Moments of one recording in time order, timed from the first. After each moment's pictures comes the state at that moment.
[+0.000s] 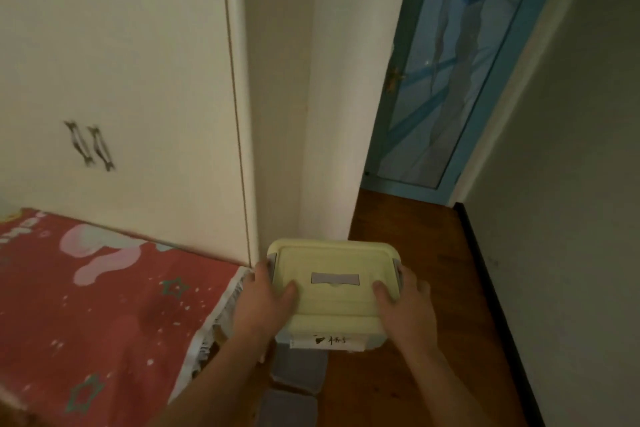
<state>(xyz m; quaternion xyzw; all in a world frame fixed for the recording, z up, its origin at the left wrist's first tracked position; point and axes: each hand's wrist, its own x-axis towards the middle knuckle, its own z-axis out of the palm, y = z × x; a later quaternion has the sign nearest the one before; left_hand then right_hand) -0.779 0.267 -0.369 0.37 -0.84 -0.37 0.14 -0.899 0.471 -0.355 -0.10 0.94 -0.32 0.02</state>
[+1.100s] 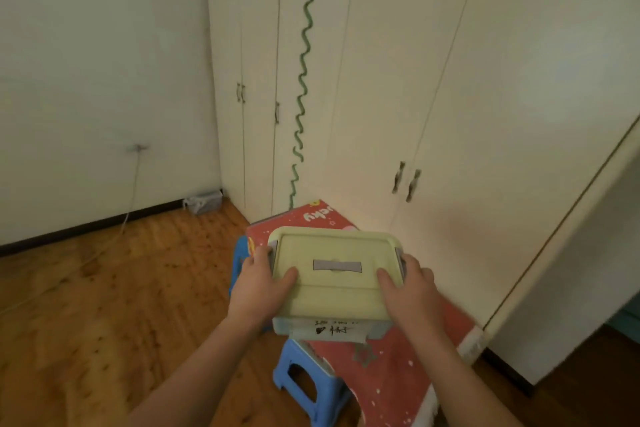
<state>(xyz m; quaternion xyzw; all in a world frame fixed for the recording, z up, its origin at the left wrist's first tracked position) -0.298 0.047 -0.281 0.59 -0.70 -0.25 0.31 -0.534 0.140 -0.265 -0.43 0.83 -0.34 0.09</state>
